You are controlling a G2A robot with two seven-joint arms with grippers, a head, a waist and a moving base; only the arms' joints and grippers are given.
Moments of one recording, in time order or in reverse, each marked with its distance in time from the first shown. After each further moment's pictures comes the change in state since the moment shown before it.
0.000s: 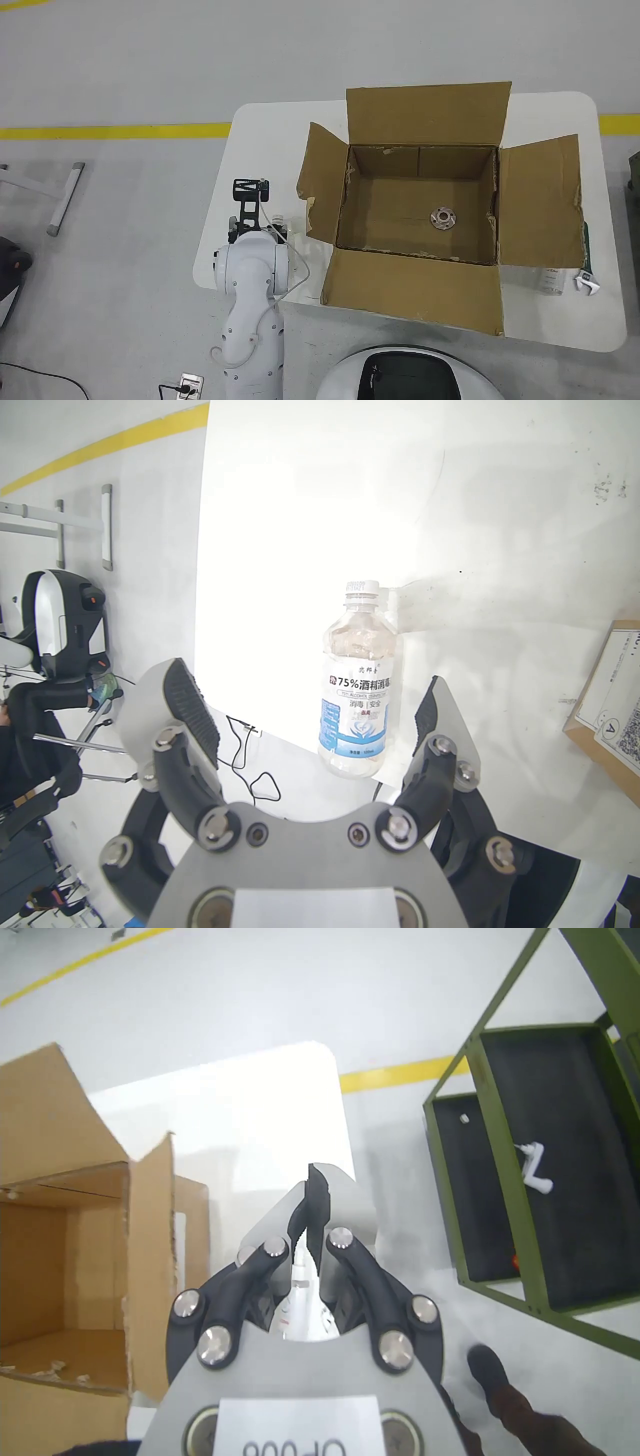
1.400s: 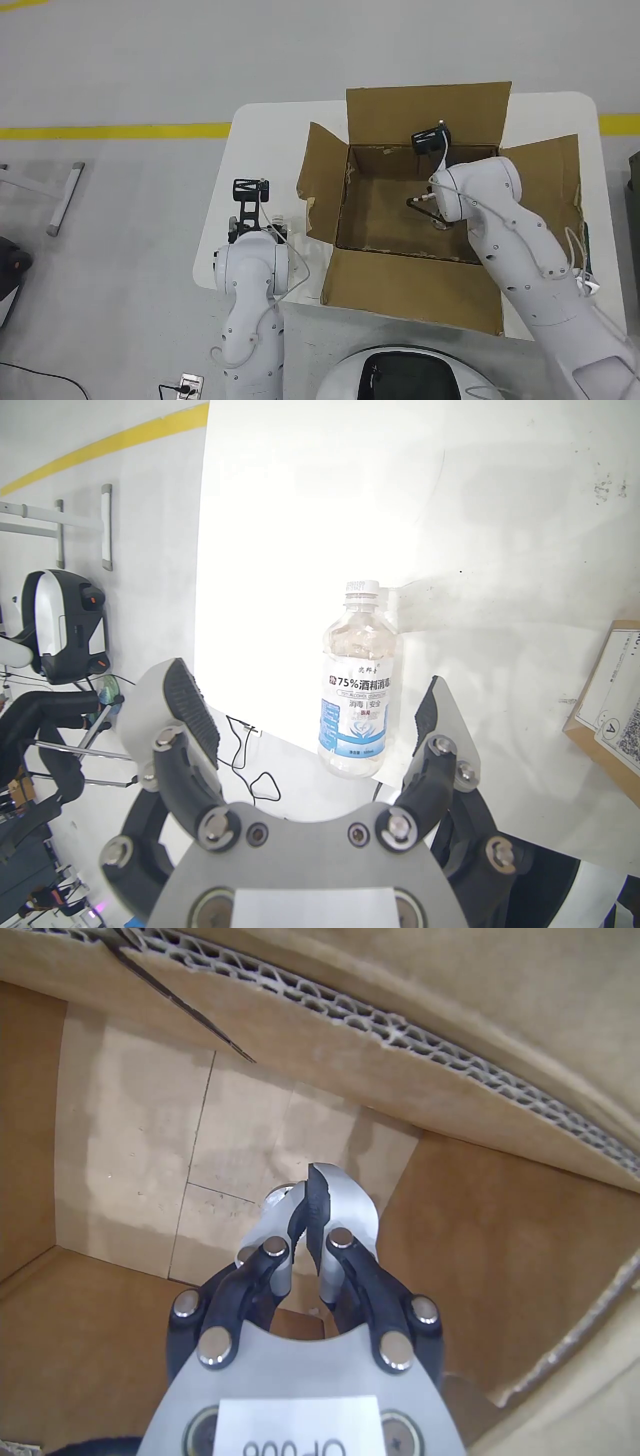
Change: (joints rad) left arm 0.000 0.000 0.000 0.000 0.000 0.000 0.000; right arm 0.483 -0.092 -0.874 0.778 -0.266 0.129 0.199
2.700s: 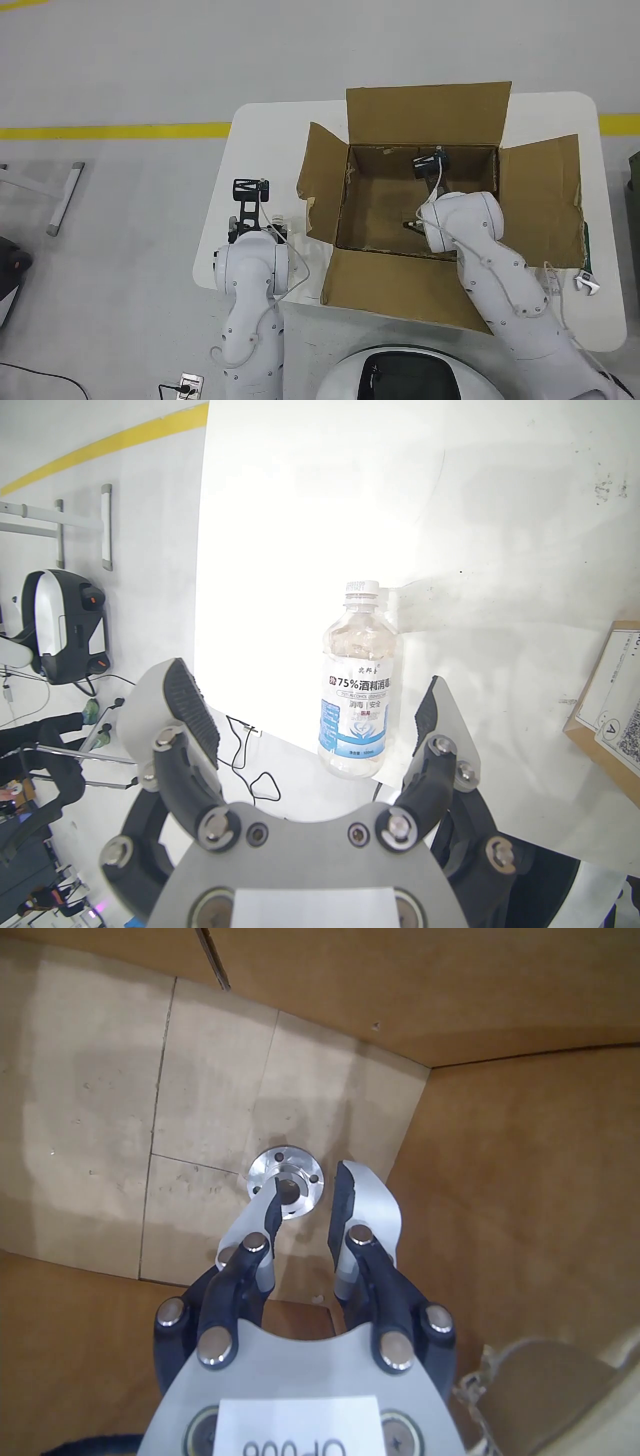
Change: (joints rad) left arm 0.000 0.000 0.000 0.000 0.000 0.000 0.000; right arm -0.150 -0.099 0.036 -0.055 -0.245 0.000 0.000
